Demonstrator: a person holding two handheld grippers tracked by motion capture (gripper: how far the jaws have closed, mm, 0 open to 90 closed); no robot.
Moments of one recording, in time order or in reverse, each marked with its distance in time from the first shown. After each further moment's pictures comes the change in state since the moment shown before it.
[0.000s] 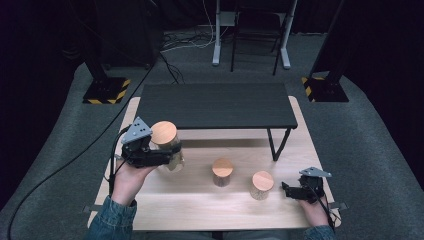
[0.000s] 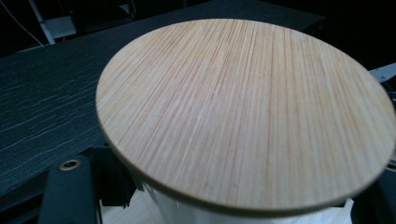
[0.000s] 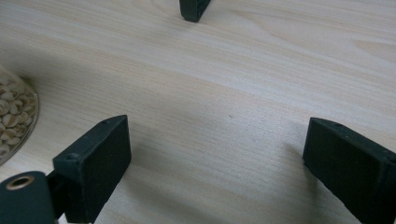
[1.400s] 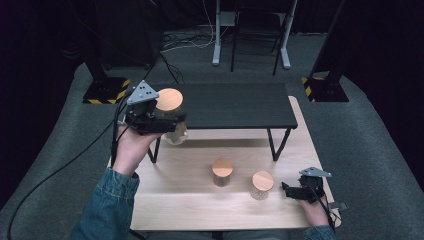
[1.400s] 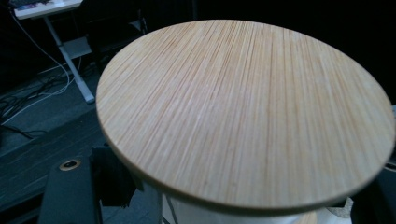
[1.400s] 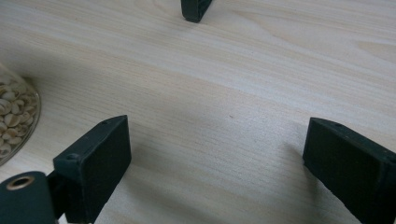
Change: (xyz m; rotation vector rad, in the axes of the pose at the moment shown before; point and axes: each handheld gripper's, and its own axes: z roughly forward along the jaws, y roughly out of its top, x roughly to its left) left arm 0.016 0.081 0.012 -0.014 0.051 0.059; right arm 0.000 0.000 0.000 -0.001 0.005 -0.003
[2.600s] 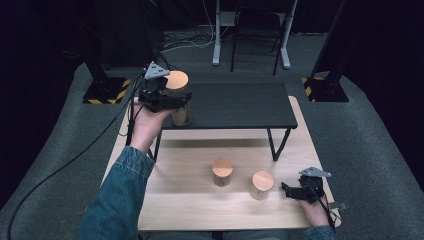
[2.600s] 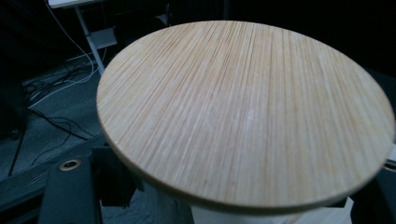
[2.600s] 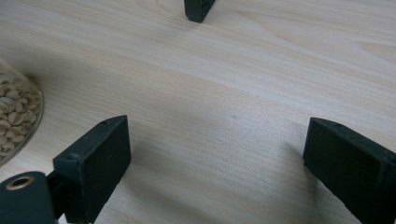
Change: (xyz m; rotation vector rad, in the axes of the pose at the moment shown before) left arm 0.027 0.021 0.052 0.020 0.095 -0.066; right arm 0.000 0.000 0.000 0.000 0.007 -0.006
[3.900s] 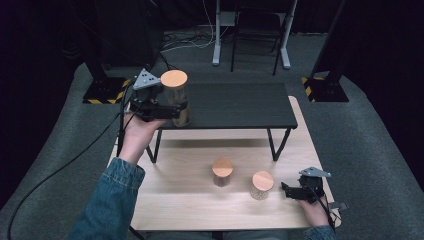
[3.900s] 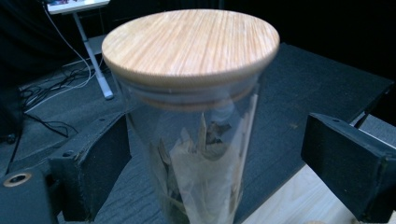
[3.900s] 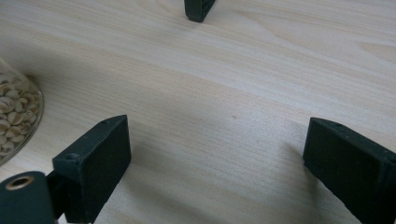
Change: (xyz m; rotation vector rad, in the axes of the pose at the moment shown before) left arm -0.005 -0.018 -0.031 -0.033 -0.018 0.004; right arm 0.000 0.000 0.000 0.002 -0.001 -0.005
